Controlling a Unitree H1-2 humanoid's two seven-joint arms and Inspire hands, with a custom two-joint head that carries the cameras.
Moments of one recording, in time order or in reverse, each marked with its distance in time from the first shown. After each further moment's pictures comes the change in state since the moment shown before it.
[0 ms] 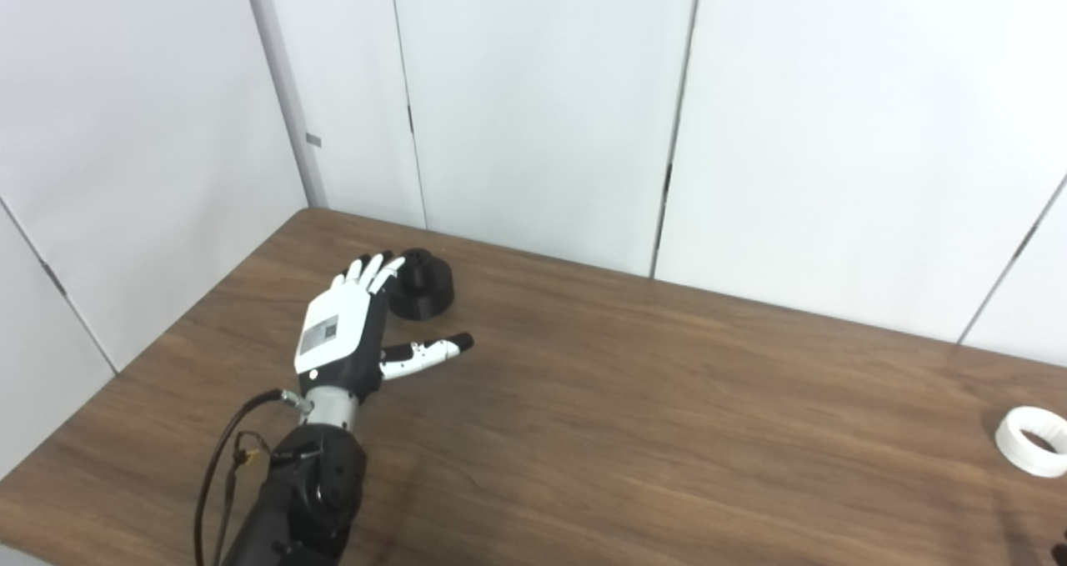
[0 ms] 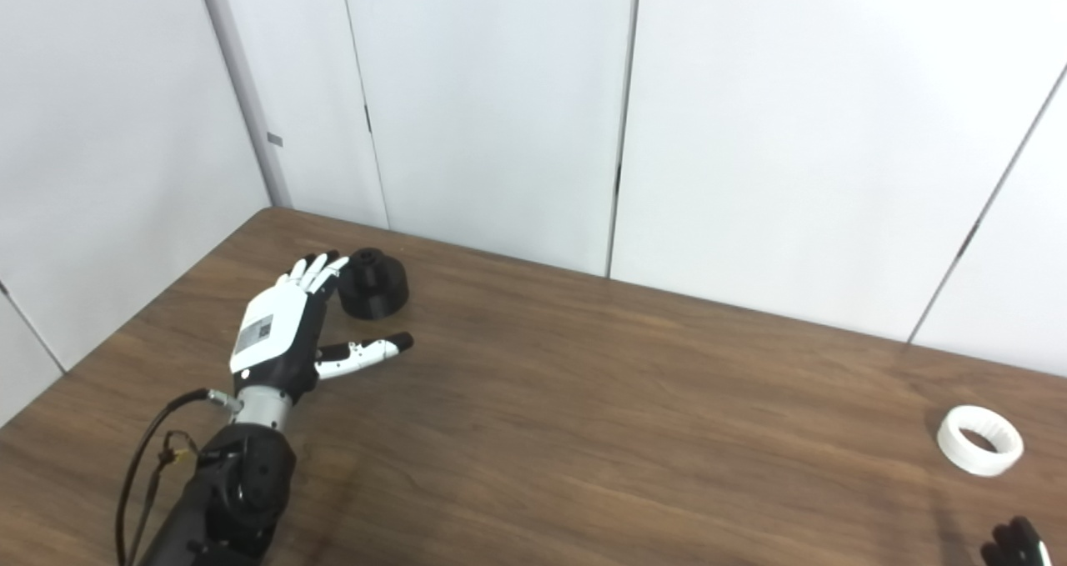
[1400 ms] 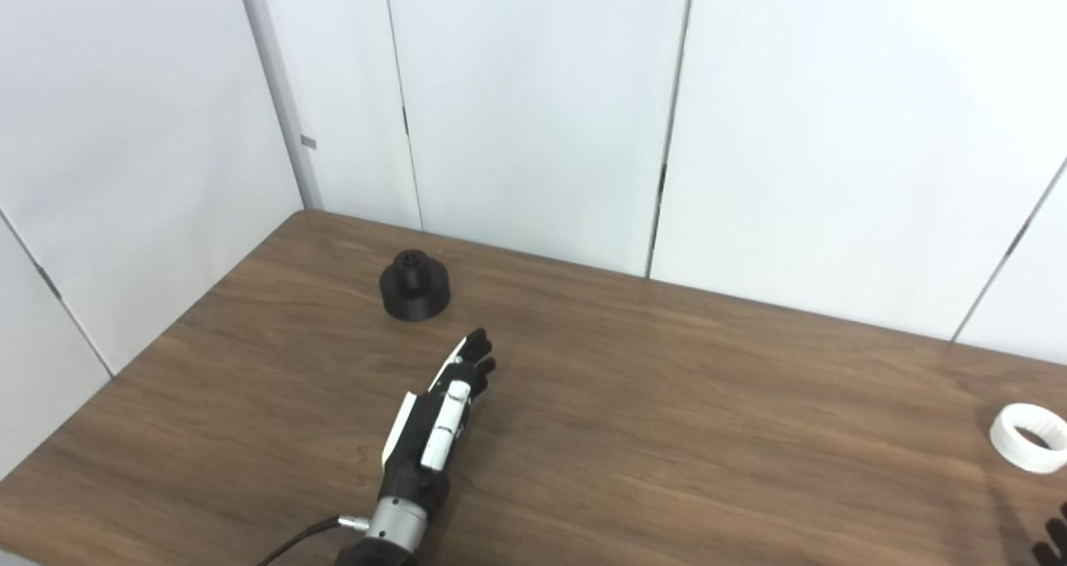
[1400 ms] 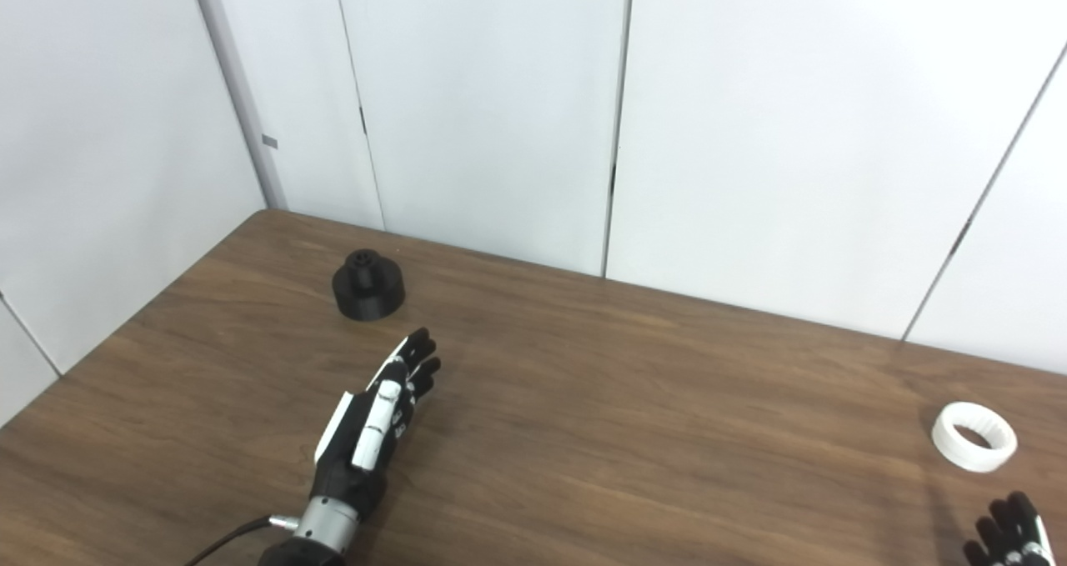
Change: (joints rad) left arm 0.195 -0.285 0.021 -0.013 -0.894 -0.342 -0.164; right arm -0.052 0.011 -0.010 0.038 0.029 0.001 -0.003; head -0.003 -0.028
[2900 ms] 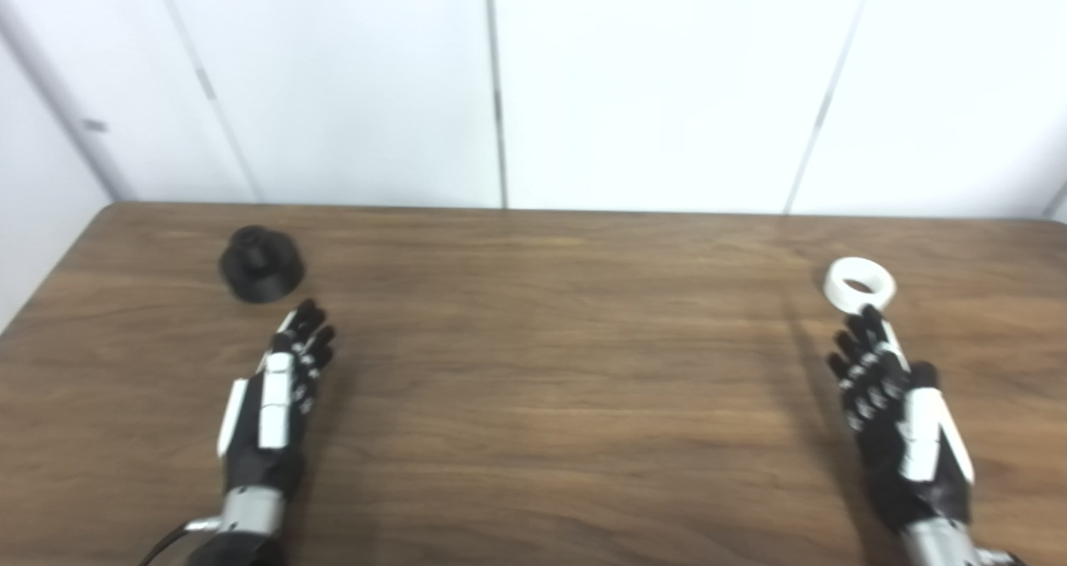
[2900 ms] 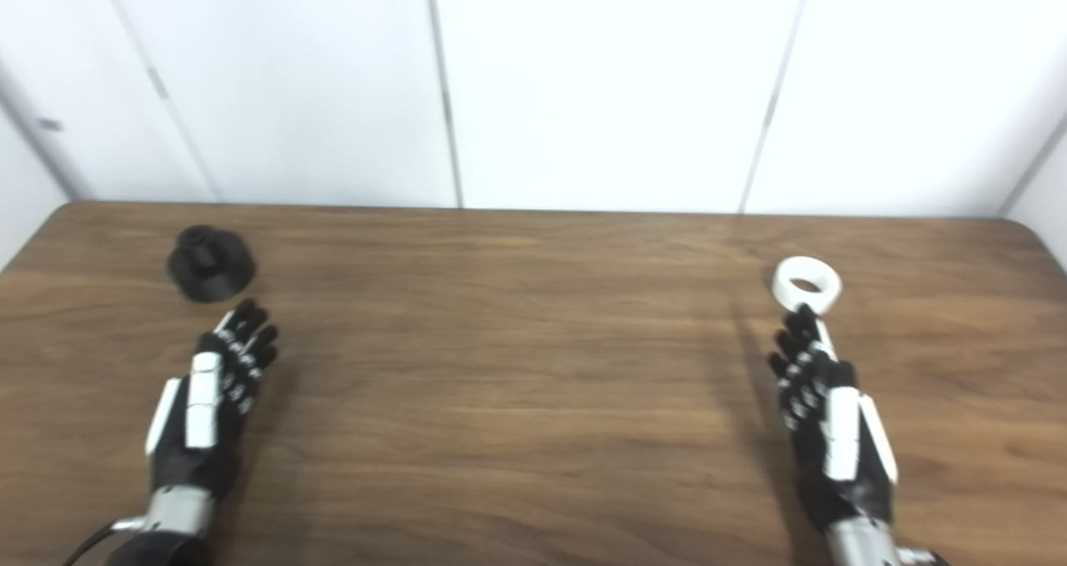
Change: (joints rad) left arm -0.014 0.063 0.060 0.017 -0.124 0.039 -0.050; right arm -0.037 0.070 0.032 -0.013 0.000 0.003 -0.022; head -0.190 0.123
